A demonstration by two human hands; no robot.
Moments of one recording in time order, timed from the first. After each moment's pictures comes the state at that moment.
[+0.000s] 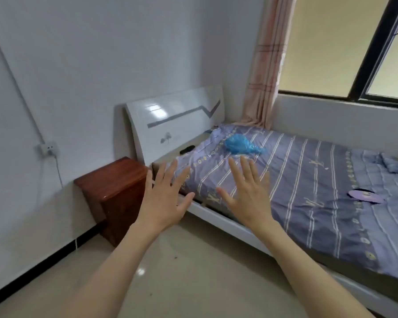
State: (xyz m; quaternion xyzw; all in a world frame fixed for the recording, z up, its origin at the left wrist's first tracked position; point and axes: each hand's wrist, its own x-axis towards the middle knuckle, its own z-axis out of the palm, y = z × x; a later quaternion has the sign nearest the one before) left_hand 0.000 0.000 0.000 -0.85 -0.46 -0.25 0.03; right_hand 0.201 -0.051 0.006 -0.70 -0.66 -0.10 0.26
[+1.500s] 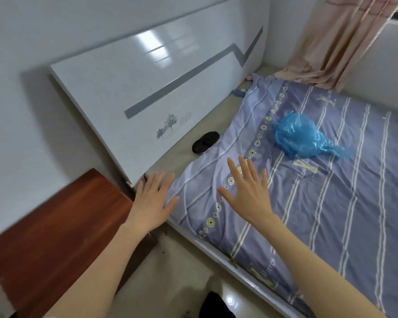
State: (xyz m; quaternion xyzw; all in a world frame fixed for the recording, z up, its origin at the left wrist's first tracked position) left_hand 0.040 0.801 -0.173 -0.83 -0.53 -0.05 -0.14; right_hand 0.282 0.753 -0.145 -0.74 -0.66 0.06 0.12
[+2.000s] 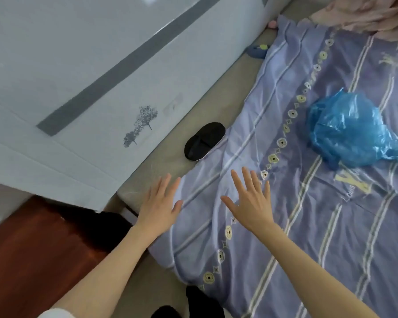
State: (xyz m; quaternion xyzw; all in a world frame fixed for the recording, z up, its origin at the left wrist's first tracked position) left_hand 0.149 1.030 -0.339 -0.80 -0.54 0.06 -0.25; right_hand 0.380 0.978 -0.336 -0.76 -0.63 0.18 0.02
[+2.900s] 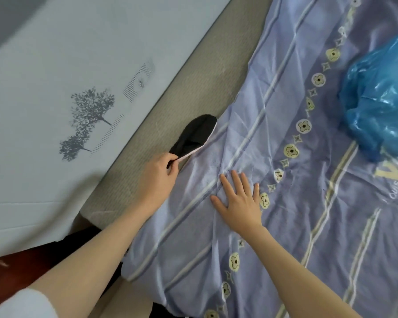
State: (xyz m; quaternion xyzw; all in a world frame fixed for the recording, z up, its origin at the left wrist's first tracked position) left_hand 0.213 1.157 -0.432 -0.75 -0.56 -0.18 -0.30; right_hand 0.386 1.039 -0.460 -0.78 -0.56 0.29 -0.02
